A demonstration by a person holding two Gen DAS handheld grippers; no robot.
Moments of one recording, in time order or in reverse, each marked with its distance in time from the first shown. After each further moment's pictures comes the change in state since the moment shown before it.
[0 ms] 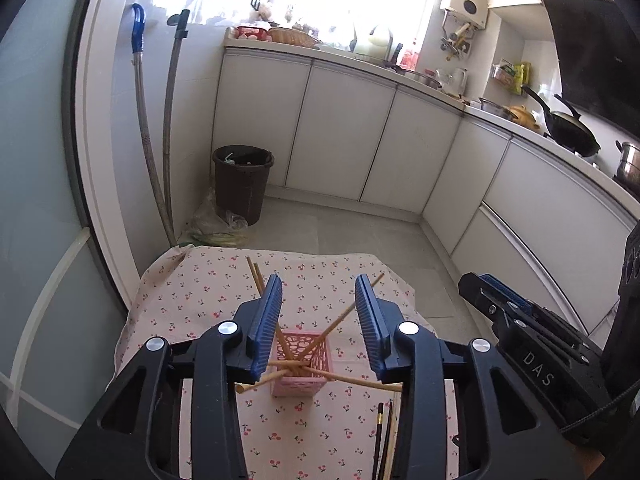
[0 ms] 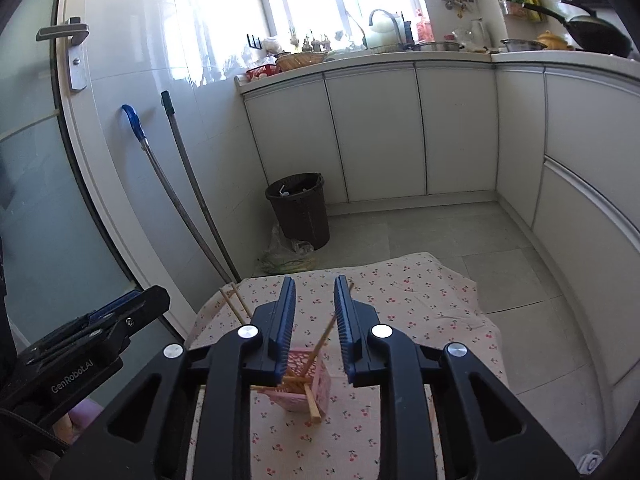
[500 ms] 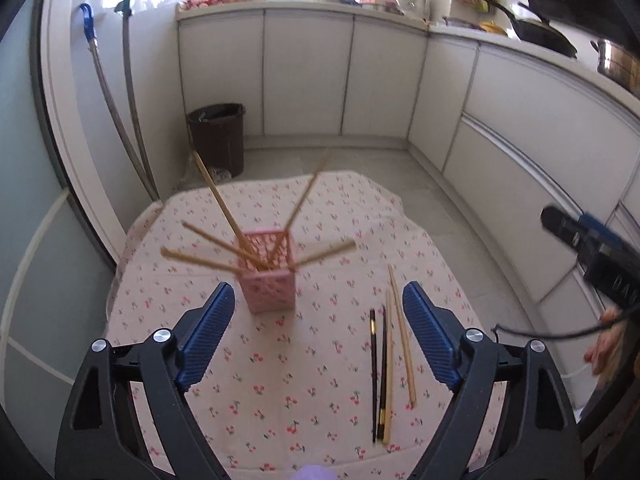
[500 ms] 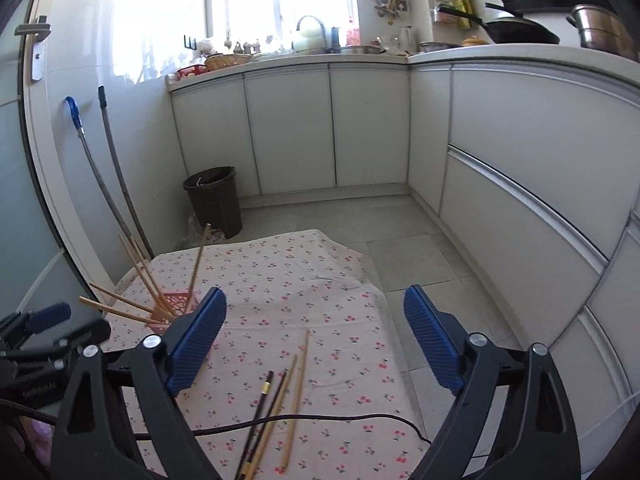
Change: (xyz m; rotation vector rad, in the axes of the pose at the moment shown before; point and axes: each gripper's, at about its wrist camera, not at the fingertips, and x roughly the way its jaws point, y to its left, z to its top) left arm 0.013 -0.056 -0.105 0.193 0.214 0.003; right arm -0.074 -0.114 -0.064 0.044 -0.003 -0.268
